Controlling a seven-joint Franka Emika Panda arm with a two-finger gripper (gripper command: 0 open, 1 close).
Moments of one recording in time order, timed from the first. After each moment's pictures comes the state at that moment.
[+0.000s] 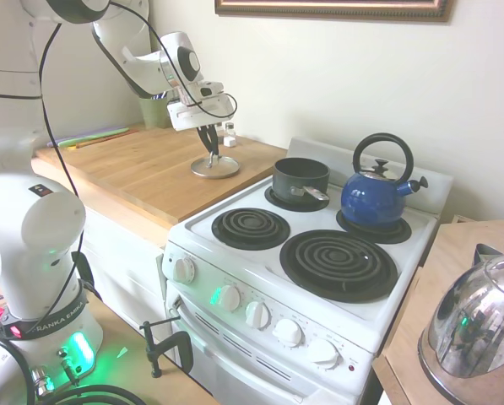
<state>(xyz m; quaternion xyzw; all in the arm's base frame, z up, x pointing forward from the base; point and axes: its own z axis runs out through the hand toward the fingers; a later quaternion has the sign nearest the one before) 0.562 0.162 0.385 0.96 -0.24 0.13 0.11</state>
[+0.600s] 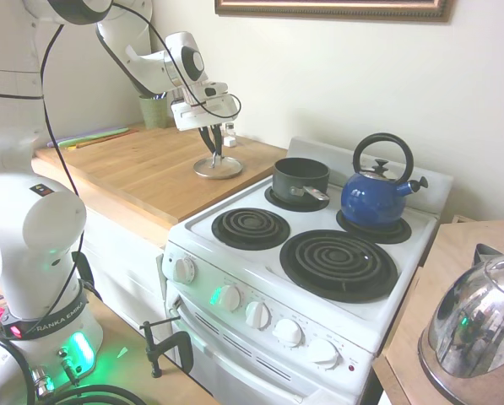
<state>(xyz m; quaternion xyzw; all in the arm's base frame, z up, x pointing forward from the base) 0.566 0.148 0.385 0.96 -0.24 0.12 0.12</state>
